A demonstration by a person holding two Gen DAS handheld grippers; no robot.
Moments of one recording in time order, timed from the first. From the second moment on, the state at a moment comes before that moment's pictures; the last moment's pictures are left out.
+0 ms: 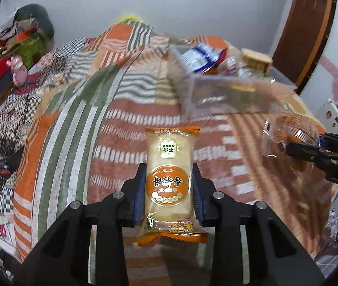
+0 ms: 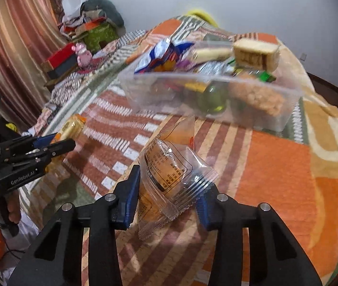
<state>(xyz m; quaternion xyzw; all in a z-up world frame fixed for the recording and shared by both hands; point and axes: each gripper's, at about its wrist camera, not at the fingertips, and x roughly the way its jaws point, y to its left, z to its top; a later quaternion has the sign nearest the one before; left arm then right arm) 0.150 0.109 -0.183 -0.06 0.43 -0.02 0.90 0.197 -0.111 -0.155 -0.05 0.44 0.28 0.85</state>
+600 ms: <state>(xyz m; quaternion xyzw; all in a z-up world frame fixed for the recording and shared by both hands) 0.226 0.042 -0.110 -0.04 0.35 -0.08 0.93 0.244 -0.147 -0.098 -0.04 0.35 0.23 0.91</state>
